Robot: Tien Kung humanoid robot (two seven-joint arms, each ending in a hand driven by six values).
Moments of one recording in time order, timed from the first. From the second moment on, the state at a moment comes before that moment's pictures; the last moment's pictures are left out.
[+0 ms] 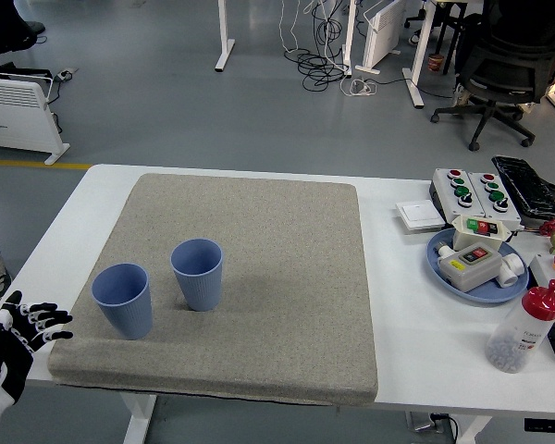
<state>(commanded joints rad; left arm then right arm) 0.18 0.30 -1.48 -1.46 0.85 -0.09 -0.22 0.16 -0.19 0.04 0.24 0.10 -0.18 -0.19</state>
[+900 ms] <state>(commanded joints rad) 0.08 0.30 -1.33 -1.43 1.10 -0.06 -0.21 0.17 -0.19 0.02 0.24 0.13 -0.18 -0.18</state>
